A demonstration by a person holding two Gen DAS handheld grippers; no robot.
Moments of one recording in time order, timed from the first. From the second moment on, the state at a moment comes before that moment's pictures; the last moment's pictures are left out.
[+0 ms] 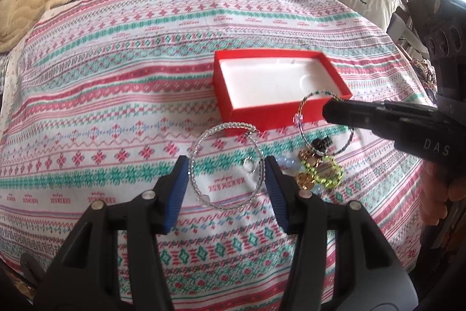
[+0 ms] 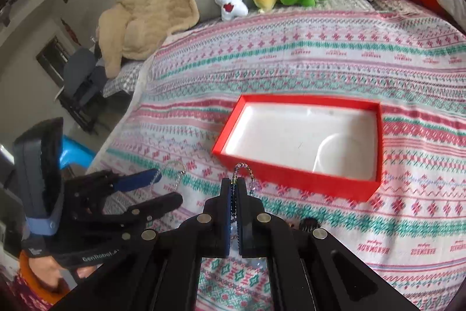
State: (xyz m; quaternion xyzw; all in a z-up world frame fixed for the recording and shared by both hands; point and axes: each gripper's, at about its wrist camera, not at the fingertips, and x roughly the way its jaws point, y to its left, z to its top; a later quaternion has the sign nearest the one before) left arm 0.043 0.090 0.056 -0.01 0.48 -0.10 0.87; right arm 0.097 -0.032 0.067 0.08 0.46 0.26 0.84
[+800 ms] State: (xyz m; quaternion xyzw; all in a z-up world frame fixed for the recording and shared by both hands) left arm 0.118 0.033 0.035 -0.02 0.44 -0.12 0.89; right arm 0.149 -0.074 0.069 0.10 0.45 0.19 0.87
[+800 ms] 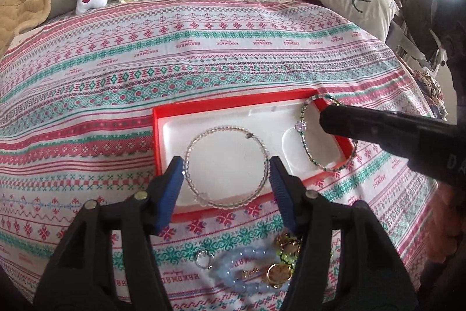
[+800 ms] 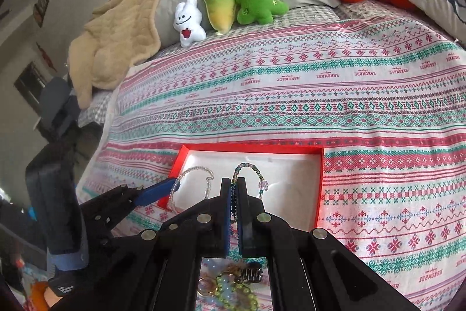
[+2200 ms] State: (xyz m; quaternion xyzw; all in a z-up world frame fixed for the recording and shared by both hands) left arm 0.071 0.047 0.036 -0.02 0.51 -0.10 0.85; right arm 0.125 -0.088 0.057 0.00 0.49 0.16 0.86
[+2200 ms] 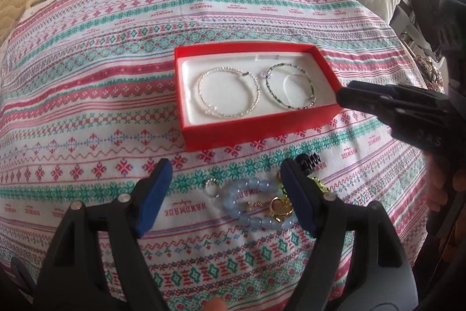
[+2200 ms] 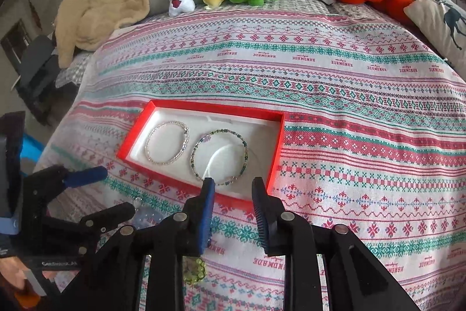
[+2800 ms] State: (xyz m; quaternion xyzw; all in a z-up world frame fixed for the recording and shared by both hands) left arm 0.036 0.089 0.006 -0.06 0.57 -0.05 0.82; right arm 0.076 -0.098 0.024 -0.04 0.55 0.11 0.83
